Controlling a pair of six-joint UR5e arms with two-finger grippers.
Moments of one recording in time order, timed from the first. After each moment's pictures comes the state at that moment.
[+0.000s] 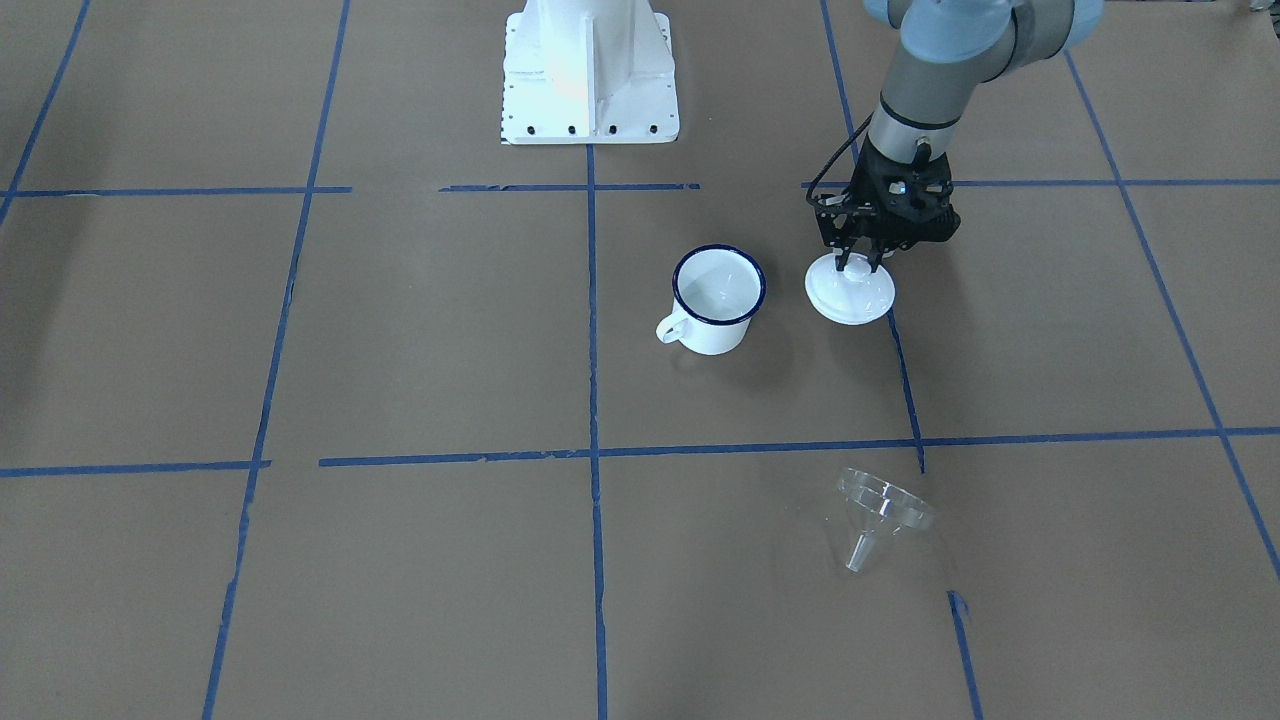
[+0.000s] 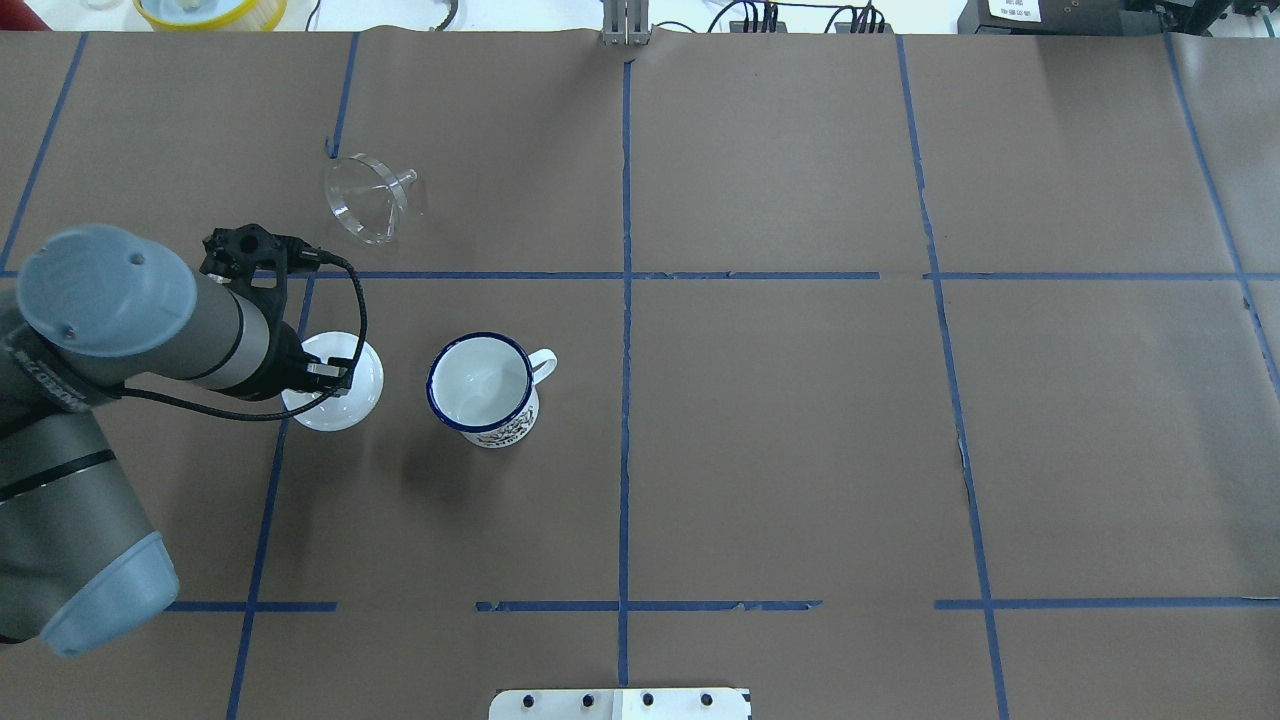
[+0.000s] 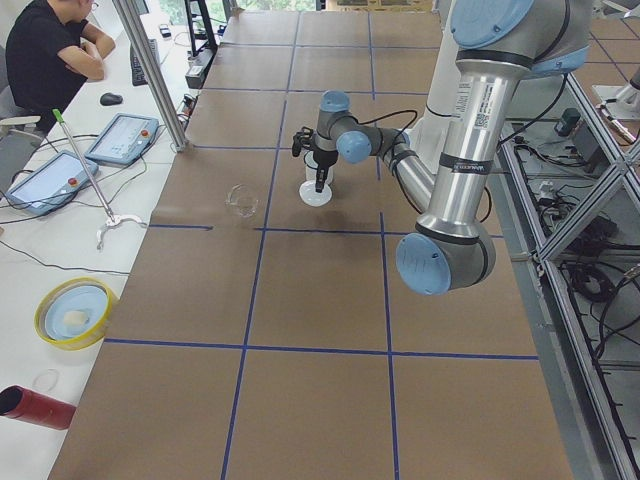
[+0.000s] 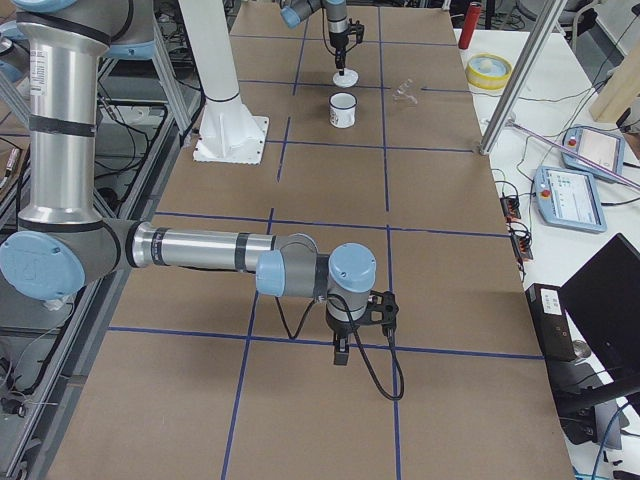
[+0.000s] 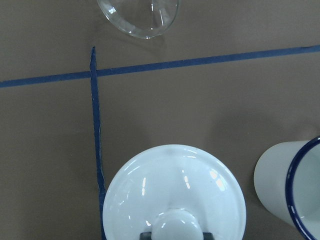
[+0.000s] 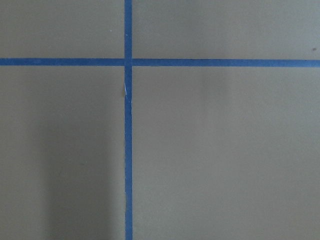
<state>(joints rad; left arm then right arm) -0.62 -1.80 -2.00 -1.66 -1.84 -1.02 1.57 -1.68 1.66 -1.57 2.29 0.01</state>
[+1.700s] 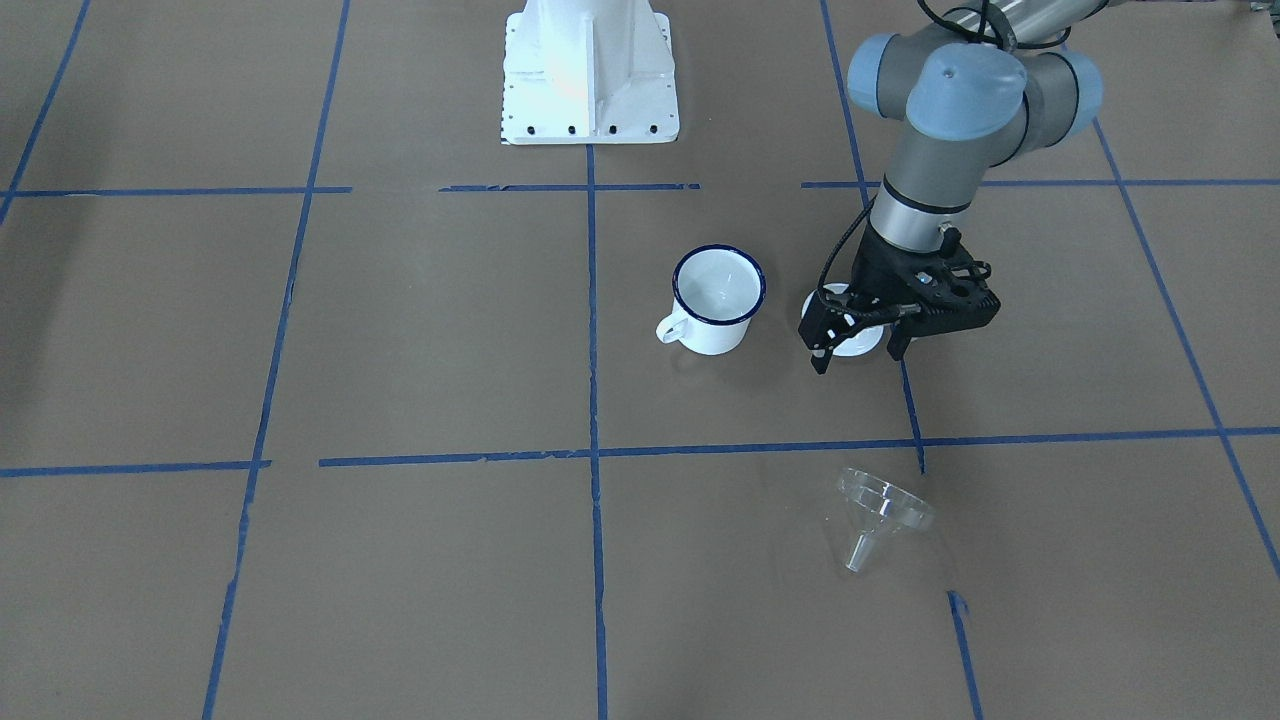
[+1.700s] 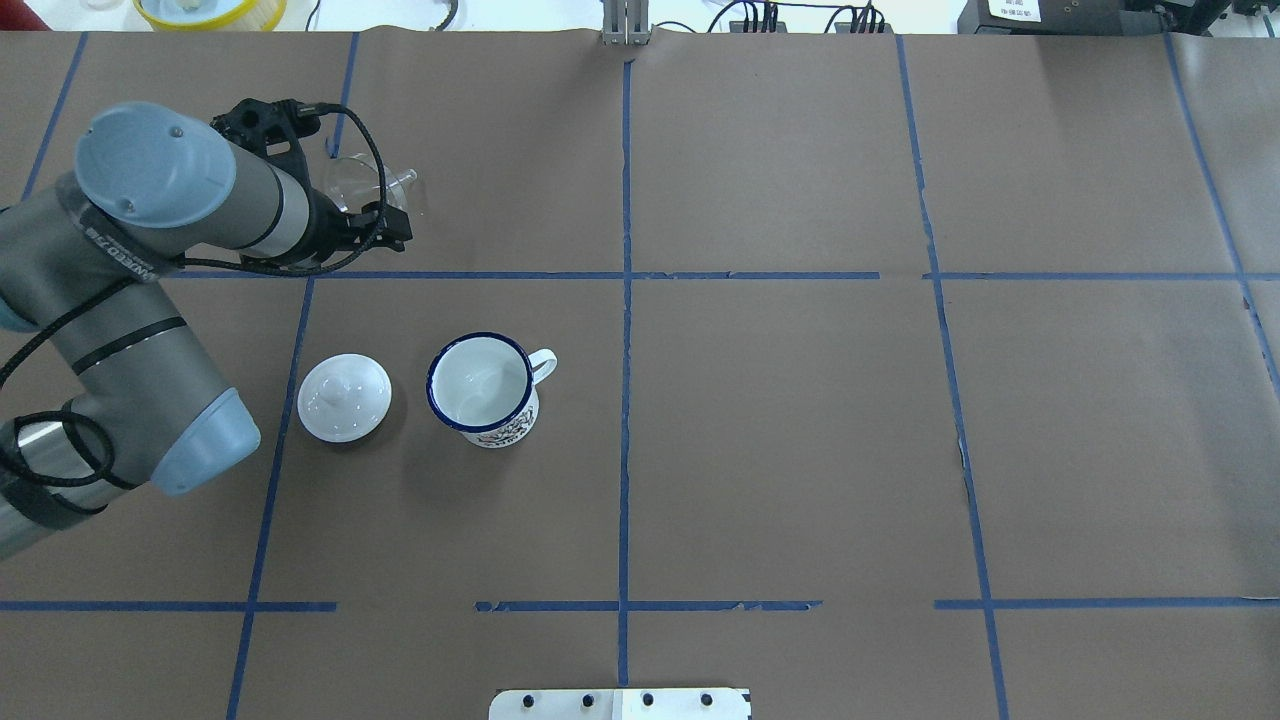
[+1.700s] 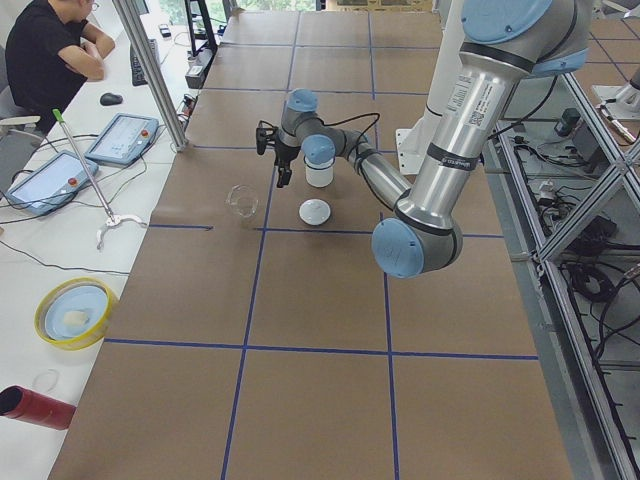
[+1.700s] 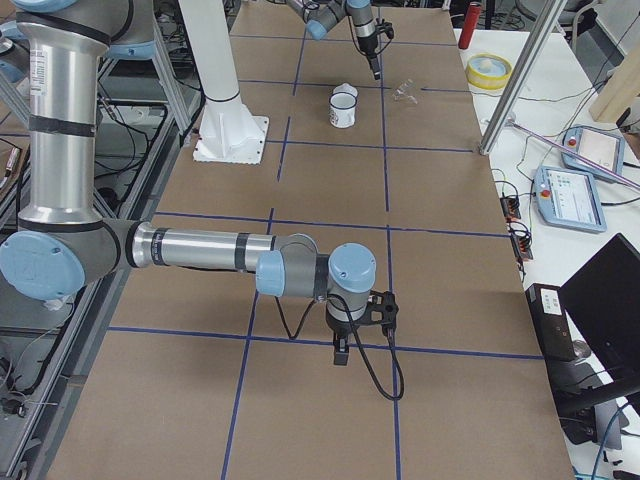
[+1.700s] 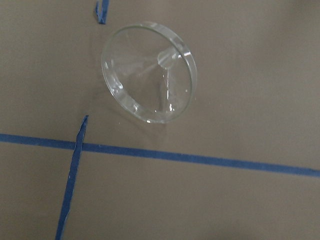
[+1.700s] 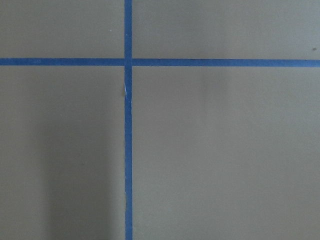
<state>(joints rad) -0.78 -2.00 -1.73 -1.89 -1.81 -1.34 1.57 -1.68 1.66 -1.57 2.29 0.01</state>
